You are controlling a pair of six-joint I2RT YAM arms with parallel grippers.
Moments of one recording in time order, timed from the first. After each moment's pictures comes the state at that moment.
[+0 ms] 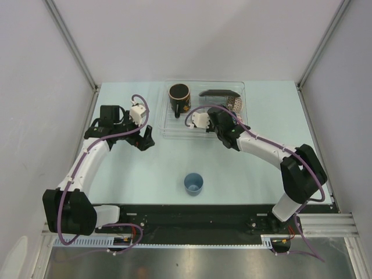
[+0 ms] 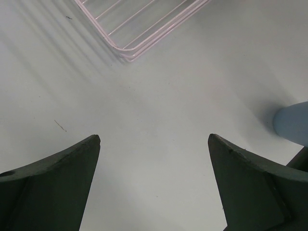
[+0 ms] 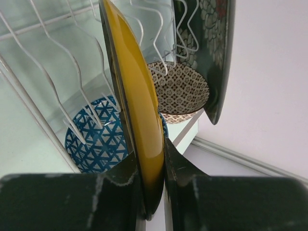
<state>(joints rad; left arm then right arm) -0.07 1.25 1.02 -0.61 0.56 0.40 0.67 1.64 1.16 -0.13 0.44 -1.03</state>
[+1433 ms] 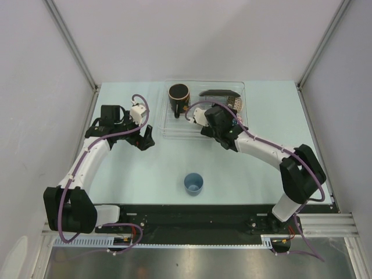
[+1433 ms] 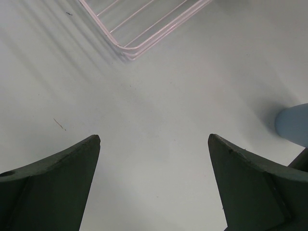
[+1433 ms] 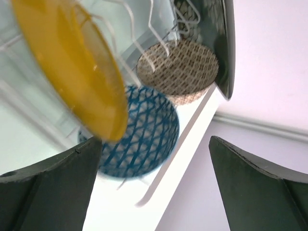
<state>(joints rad) -0.07 1.27 1.02 -0.60 0.55 0.39 0.68 1.68 1.17 -0.12 0.55 -0.83</state>
